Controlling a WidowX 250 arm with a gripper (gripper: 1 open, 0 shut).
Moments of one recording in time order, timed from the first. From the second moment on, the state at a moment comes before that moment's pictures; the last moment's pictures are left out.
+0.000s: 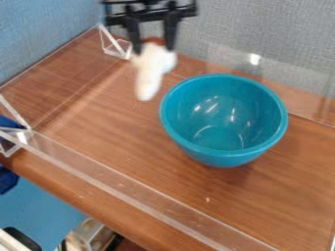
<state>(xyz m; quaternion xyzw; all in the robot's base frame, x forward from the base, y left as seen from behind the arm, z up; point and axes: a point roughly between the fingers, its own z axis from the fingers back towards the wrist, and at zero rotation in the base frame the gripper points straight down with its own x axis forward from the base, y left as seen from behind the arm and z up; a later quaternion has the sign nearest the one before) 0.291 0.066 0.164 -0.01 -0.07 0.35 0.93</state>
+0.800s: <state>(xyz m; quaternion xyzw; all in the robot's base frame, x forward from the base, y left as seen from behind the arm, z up) 0.286 0.125 0.078 0.04 -0.06 0.36 0.93</state>
